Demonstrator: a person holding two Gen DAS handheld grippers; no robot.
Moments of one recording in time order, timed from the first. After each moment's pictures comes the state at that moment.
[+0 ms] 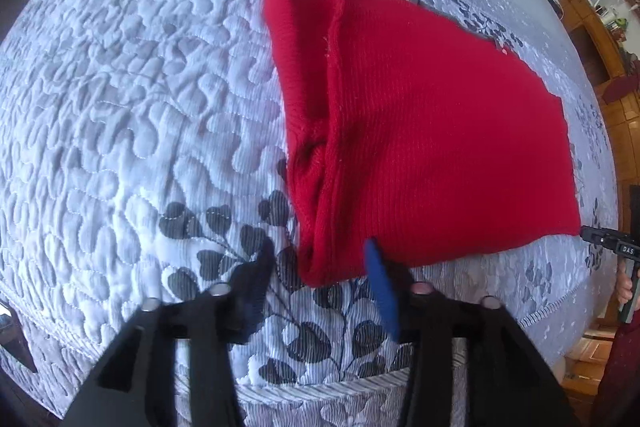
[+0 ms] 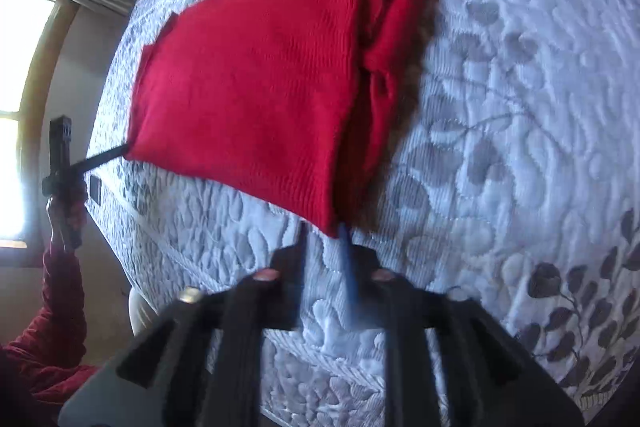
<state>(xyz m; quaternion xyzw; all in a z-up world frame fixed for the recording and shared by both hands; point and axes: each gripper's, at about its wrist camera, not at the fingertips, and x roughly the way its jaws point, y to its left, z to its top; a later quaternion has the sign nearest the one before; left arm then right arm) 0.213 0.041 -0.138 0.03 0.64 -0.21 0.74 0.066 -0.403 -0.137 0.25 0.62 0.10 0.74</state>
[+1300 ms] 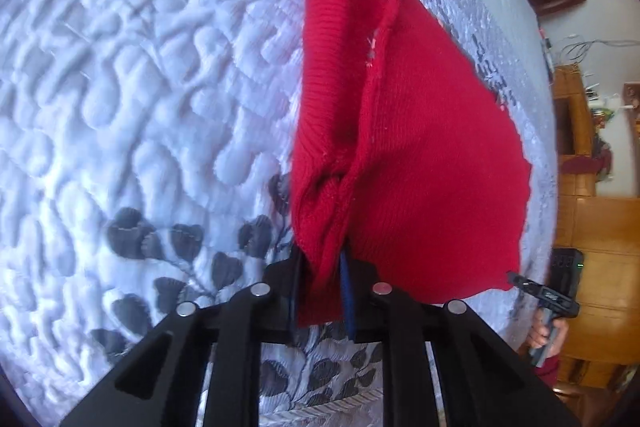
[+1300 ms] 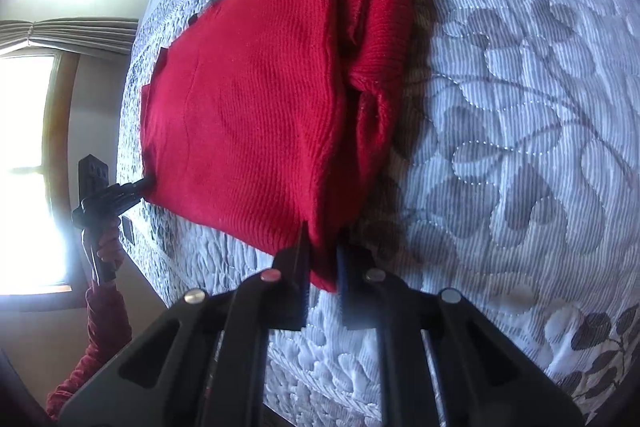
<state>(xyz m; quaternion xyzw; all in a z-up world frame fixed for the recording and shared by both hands) 0.282 0.079 -0.165 -0.12 0.70 -0.21 0.68 0.091 -0.414 -0.179 0.35 0.62 0.11 0.70</state>
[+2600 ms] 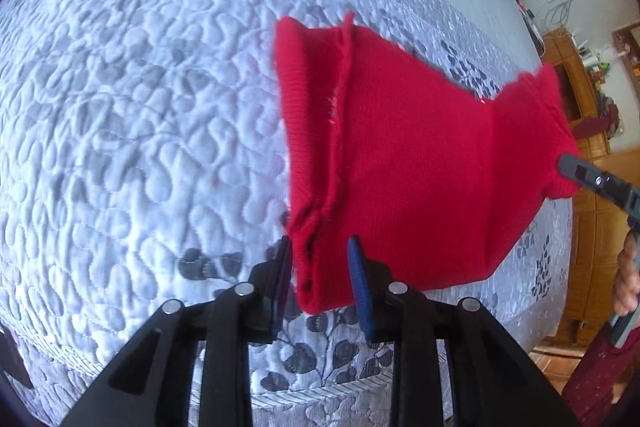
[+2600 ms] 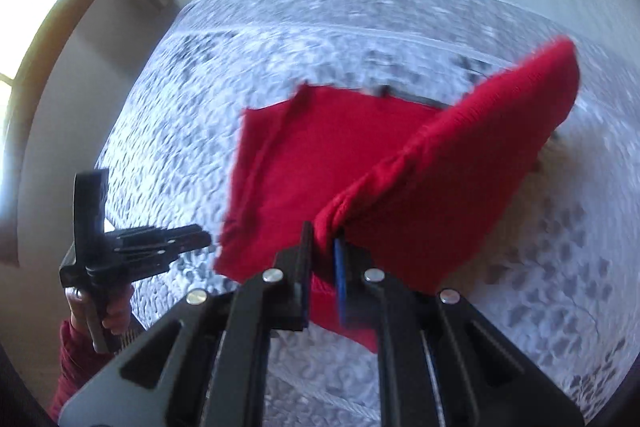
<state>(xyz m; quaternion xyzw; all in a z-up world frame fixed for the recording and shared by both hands) 0.290 0.123 -0.102 -0.06 0.65 -0.25 0.71 0.254 -0.184 -0.032 0.13 0.59 0.12 0.79</state>
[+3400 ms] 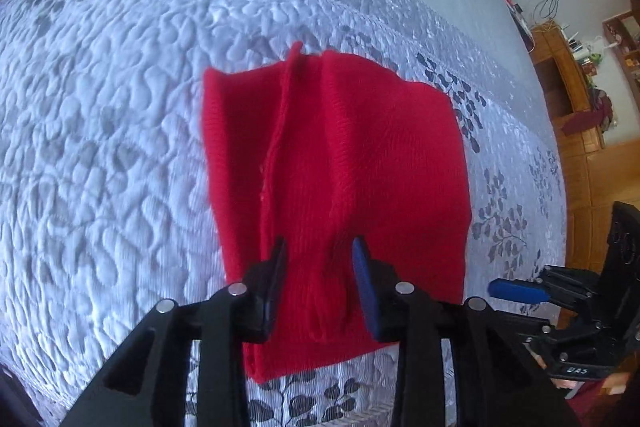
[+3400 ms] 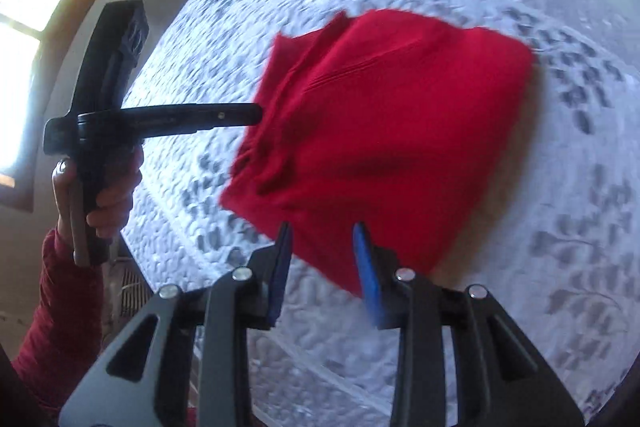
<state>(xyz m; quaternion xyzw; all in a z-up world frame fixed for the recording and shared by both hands) 0.329 0.039 -0.095 -0.03 0.65 -0.26 0.71 0.208 -0.204 -0.071 0.13 0.61 0.18 0.76</state>
